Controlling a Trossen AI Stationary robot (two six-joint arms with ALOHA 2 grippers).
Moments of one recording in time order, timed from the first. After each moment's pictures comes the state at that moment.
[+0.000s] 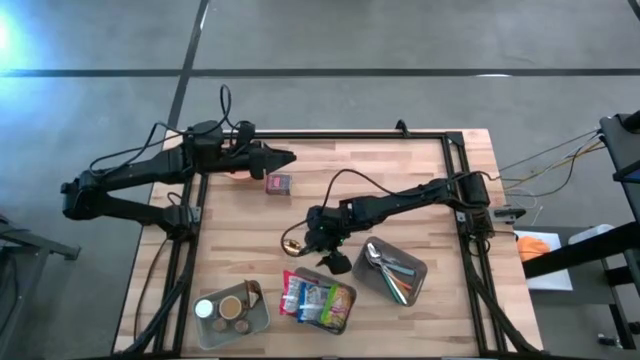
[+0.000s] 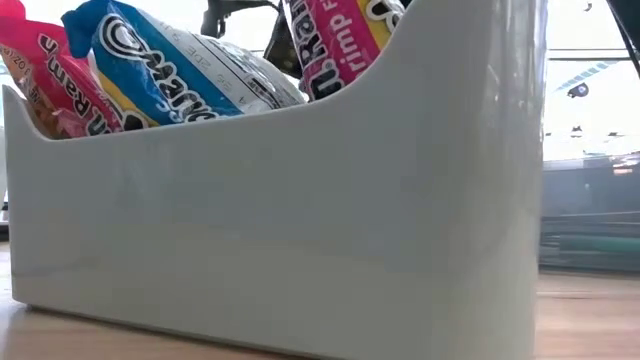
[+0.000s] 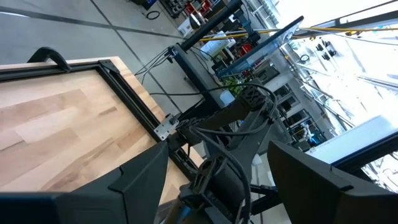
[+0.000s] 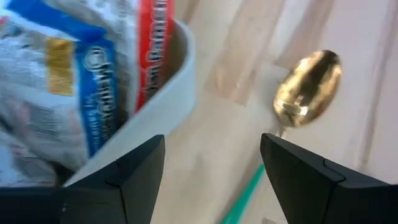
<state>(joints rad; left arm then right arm) 0.26 1.06 1.02 -0.09 0.12 -0.84 0.08 2.02 1.46 -0.39 -0.34 -0.17</state>
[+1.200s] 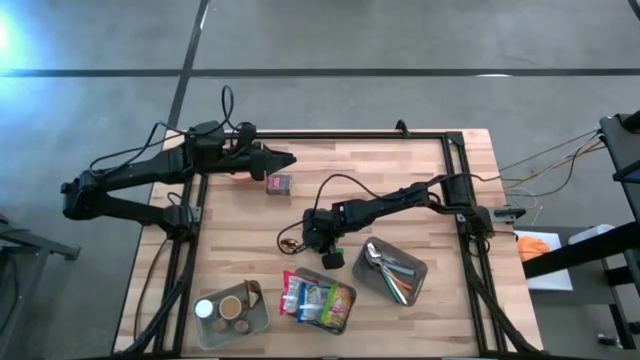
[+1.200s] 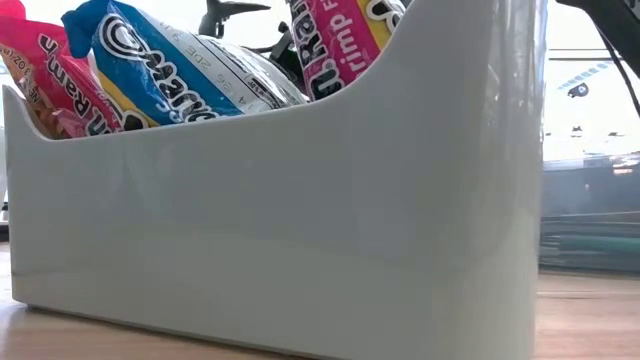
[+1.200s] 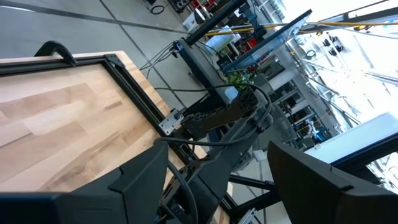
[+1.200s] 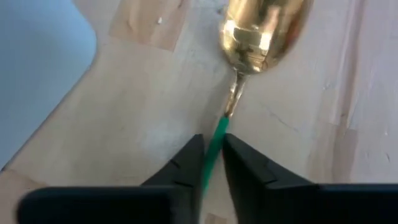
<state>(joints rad) 0.26 1.06 1.02 -0.12 0.13 -0.84 0.04 2.16 1.46 -0.36 -0.19 -0.16</state>
